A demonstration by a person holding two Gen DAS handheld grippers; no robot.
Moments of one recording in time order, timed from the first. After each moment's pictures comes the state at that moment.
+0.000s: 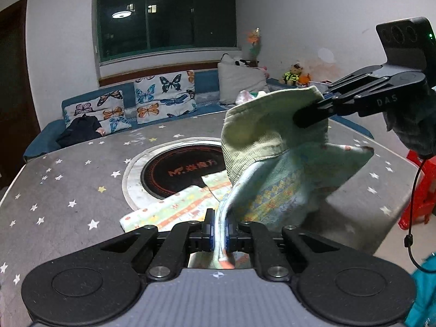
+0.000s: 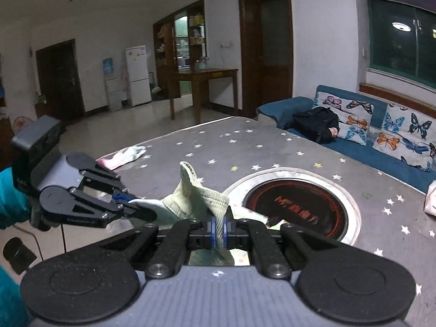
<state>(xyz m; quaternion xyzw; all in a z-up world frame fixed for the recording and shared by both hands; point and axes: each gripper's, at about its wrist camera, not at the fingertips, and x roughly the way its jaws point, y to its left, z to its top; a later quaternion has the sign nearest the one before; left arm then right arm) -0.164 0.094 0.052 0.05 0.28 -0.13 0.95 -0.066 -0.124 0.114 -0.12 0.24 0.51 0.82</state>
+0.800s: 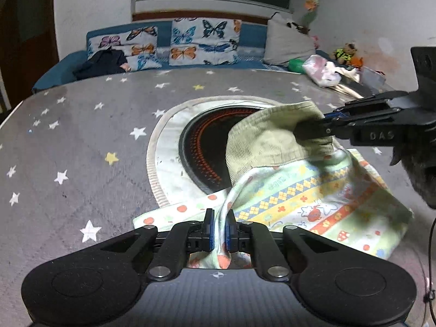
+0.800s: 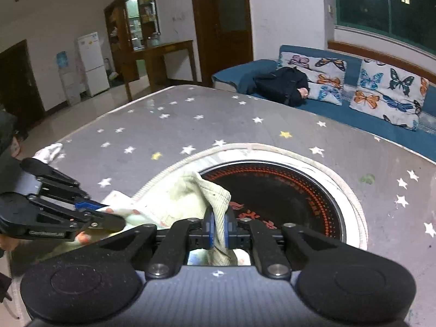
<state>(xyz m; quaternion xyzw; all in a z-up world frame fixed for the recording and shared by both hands) -0.017 0.148 -0.010 -0.03 0.39 -0.06 0.92 0.087 -0.039 0.006 -0.10 0.32 0.43 0.84</state>
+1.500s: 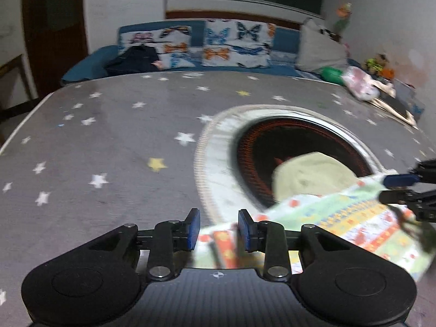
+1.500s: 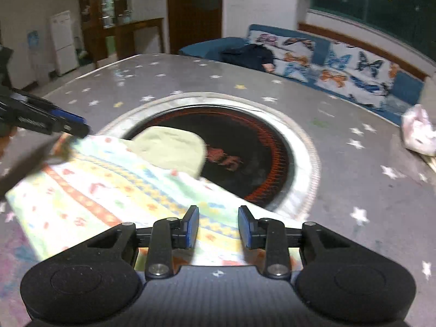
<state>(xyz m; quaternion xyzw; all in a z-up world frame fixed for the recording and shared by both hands) -0.002 0.187 -0.003 -0.04 0.39 0.03 0.92 0.062 -0.099 -0.022 -0.15 0.35 0.36 0.86</state>
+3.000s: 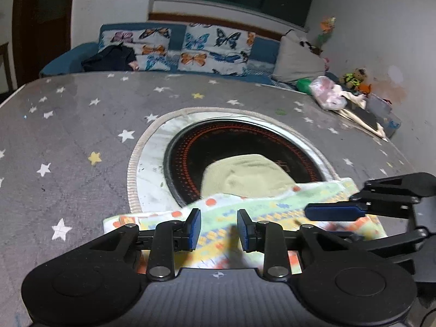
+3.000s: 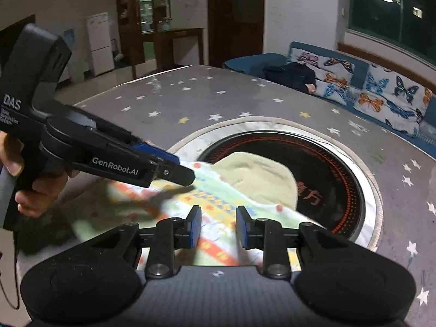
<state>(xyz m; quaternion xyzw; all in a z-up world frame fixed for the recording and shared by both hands) -0.016 0.127 -0.003 -0.08 0.36 -0.05 0.93 0.012 -0.041 -0.007 -0.16 0.32 0.44 0.82</state>
